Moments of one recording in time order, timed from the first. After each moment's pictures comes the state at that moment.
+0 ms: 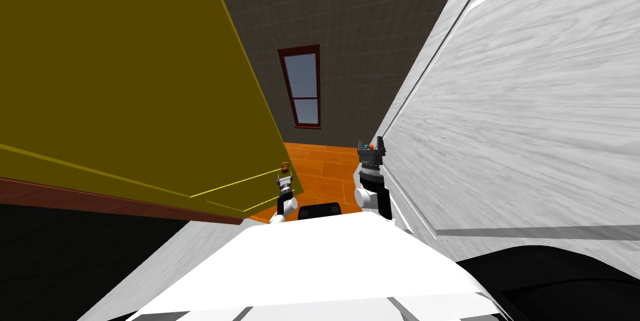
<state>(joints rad) -0.06 0.05 -0.15 -0.73 0.72 -0.92 0.84</state>
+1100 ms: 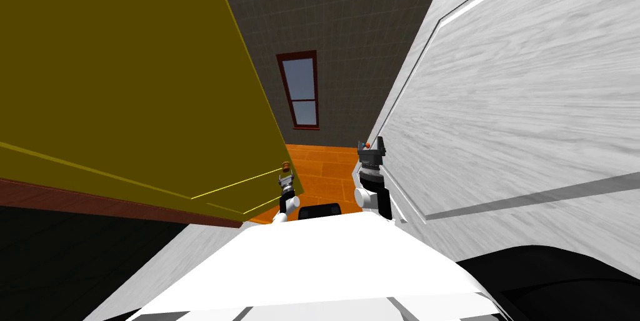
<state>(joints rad) -0.08 0.03 -0.19 -0.73 0.81 -0.94 1.03</state>
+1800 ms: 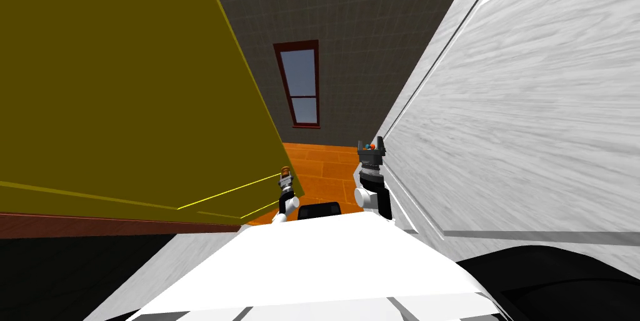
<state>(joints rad) -0.08 0.03 -0.18 -0.73 0.81 -0.93 1.03</state>
